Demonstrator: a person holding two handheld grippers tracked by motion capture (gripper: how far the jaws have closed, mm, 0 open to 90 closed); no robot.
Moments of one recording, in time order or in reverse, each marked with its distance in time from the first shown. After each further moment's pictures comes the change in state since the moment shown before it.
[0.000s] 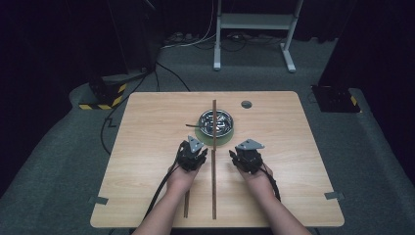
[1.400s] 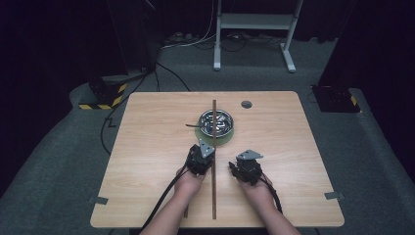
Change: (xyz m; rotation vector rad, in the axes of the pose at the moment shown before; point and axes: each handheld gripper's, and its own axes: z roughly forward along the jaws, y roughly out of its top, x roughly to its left) left arm -0.027 0.005 0.009 0.005 -0.021 0.036; right arm 0.010 -0.030 0.005 0.072 0.016 0.031
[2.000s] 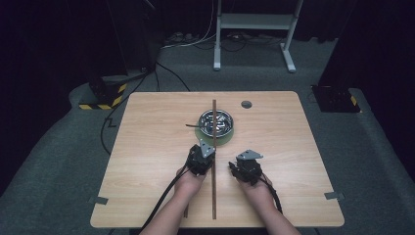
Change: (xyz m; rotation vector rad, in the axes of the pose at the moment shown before) left arm -0.001 -0.001 0.000 0.007 -0.006 0.012; right arm 0.000 0.000 0.000 0.000 -0.001 -0.004
